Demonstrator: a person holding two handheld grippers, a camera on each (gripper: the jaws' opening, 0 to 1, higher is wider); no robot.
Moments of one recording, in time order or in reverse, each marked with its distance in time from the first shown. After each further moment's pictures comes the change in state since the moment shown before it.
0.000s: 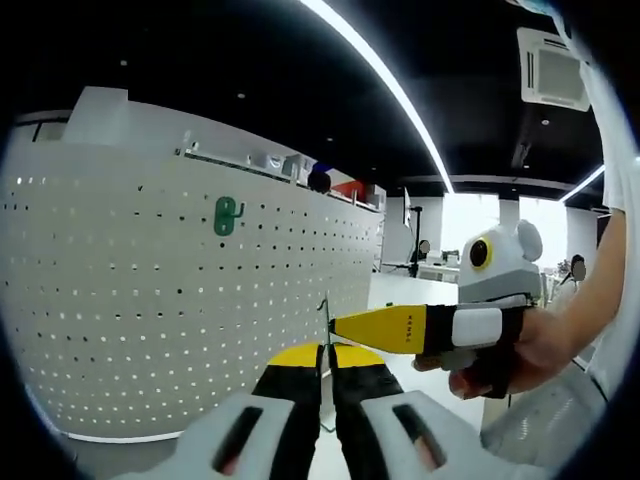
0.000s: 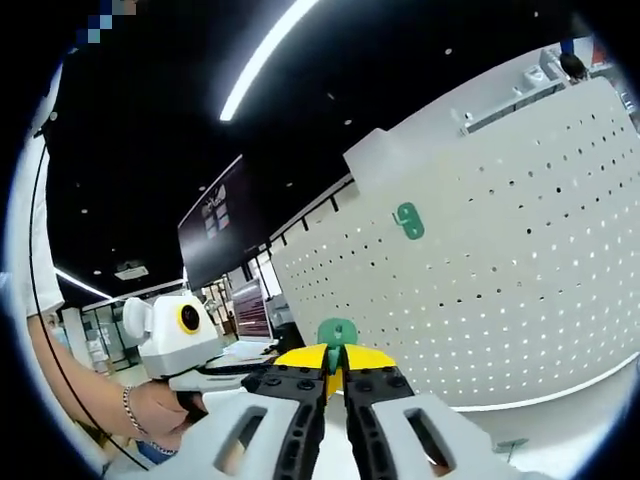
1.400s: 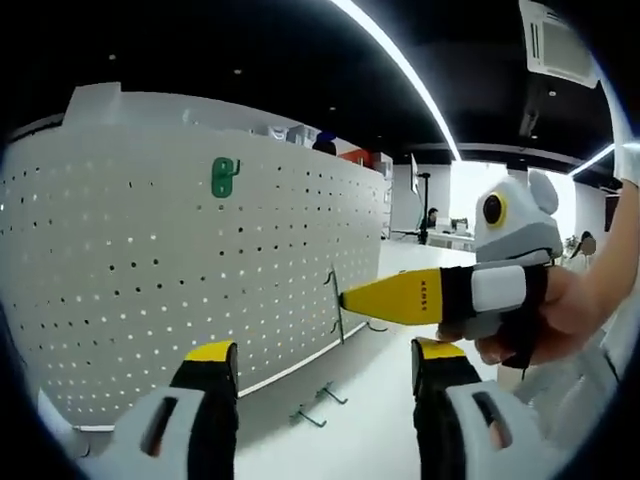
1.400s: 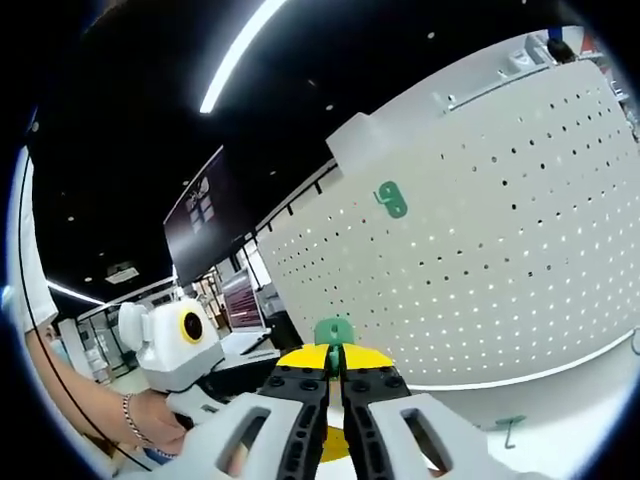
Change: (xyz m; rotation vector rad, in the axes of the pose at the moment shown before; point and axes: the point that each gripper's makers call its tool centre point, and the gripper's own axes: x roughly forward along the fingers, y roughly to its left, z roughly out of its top) left arm 0.006 0.005 -0.033 0.046 0.139 0.048; right arm -0.005 -0.008 -0.013 0.048 0.071 -0.053
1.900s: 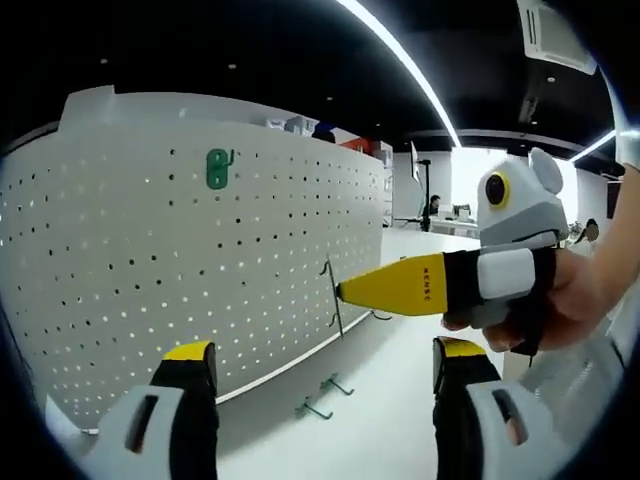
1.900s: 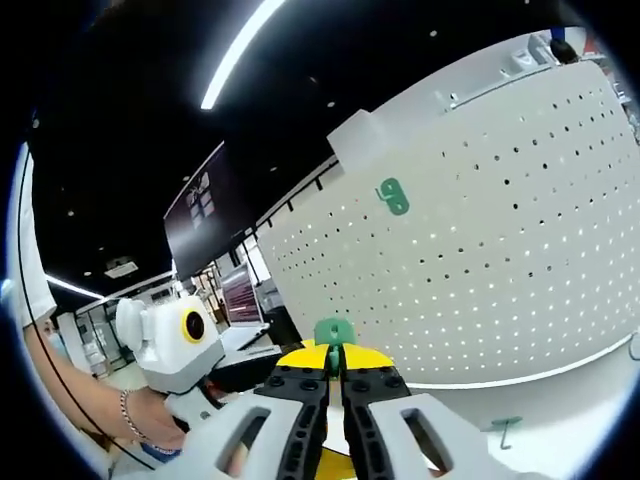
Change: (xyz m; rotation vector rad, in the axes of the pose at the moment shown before) left arm 0.001 0.000 -0.009 0.027 0.045 0.012; right arm 0.000 -0.001 -0.004 -0.099 0.047 -0.025
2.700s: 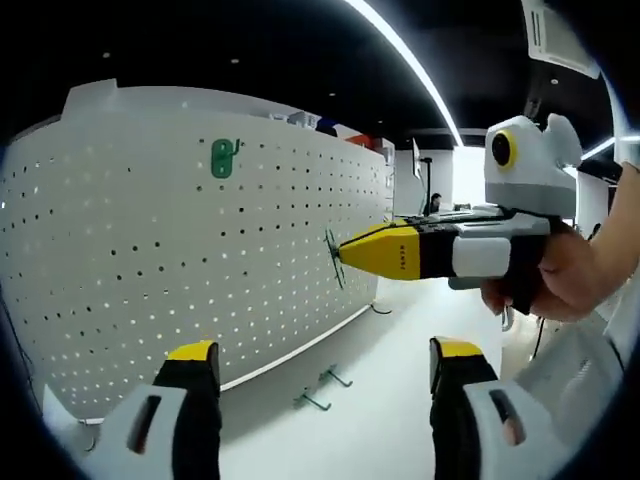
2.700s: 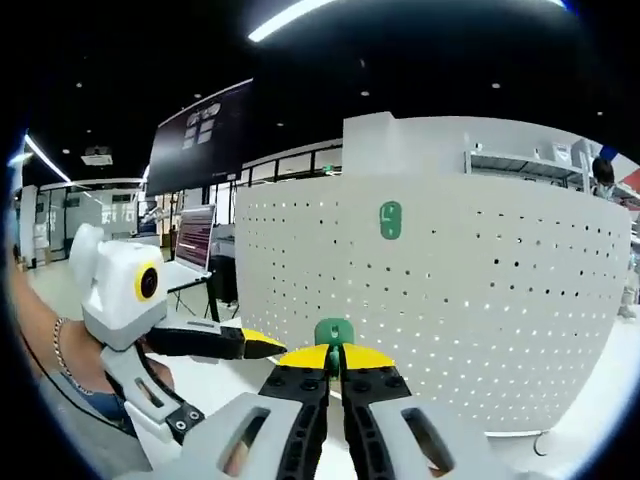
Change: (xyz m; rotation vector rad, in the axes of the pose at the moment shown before) left arm -0.008 0.002 -0.012 -0.029 0.014 0.003; right arm 0.000 -0.026 0.021 -0.344 0.047 -0.176
